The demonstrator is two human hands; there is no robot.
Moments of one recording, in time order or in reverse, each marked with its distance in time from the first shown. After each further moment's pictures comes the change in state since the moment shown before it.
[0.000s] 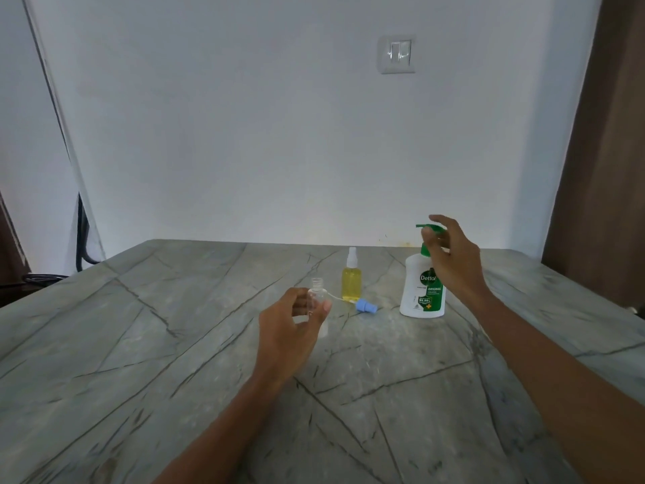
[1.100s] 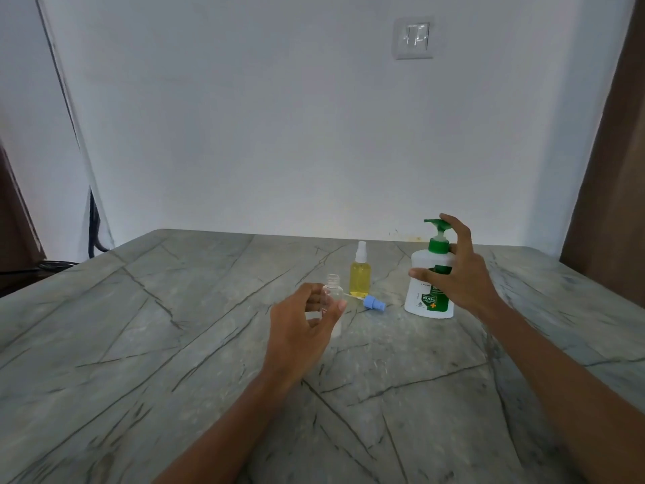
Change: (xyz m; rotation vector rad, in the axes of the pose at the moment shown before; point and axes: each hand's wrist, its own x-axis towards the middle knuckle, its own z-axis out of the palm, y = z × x) left_hand 0.001 0.001 0.007 -0.026 -0.023 0.031; right_hand -0.012 0.020 0.005 0.052 -0.196 -0.082
